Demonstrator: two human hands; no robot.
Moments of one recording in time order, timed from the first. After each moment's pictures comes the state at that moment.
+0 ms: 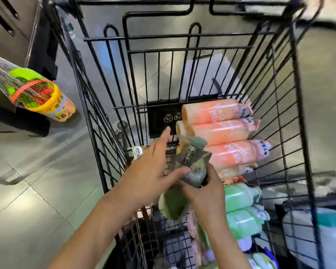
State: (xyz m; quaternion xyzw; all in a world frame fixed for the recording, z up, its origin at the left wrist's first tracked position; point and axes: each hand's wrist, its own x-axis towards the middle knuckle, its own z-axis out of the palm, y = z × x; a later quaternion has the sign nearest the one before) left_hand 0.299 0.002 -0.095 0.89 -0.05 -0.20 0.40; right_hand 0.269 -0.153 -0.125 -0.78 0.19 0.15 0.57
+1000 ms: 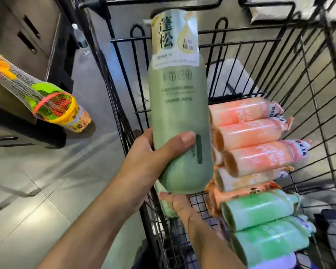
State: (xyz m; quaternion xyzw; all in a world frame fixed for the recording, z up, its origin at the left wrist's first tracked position) left_hand 0.302 0.048 -0.069 0.58 0.13 -0.14 0.80; right_hand 0.265 -0.065 -0.309 -0.70 0.24 0.41 0.53
